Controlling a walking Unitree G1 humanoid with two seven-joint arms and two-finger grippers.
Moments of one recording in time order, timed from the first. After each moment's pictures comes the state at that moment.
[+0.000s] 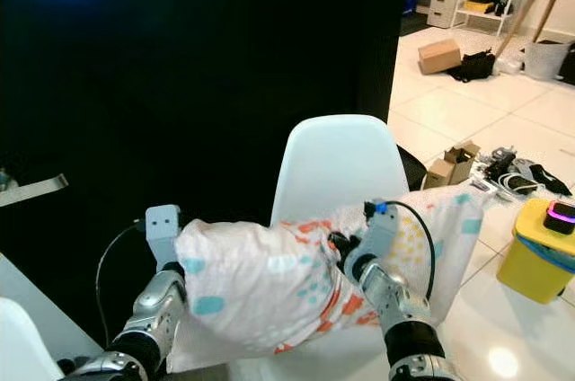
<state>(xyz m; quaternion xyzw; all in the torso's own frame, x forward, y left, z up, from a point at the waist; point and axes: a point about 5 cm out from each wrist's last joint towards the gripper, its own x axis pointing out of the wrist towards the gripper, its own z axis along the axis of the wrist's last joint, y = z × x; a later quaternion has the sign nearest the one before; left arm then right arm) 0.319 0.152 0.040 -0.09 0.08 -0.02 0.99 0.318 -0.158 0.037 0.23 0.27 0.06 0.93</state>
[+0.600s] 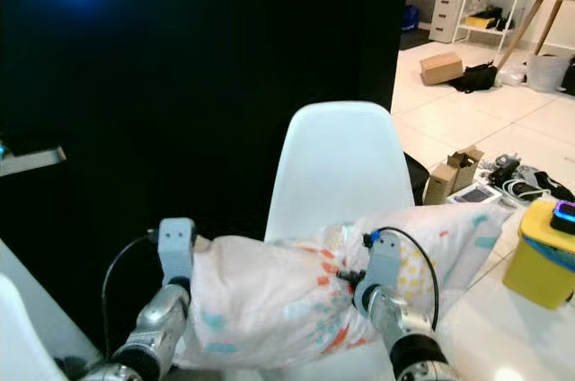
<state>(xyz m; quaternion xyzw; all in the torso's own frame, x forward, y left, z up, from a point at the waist) 0.289 0.147 0.001 -0.05 0.16 -0.04 0.98 0.292 -0.179 -0.003 0.13 0.38 0.00 0.92</state>
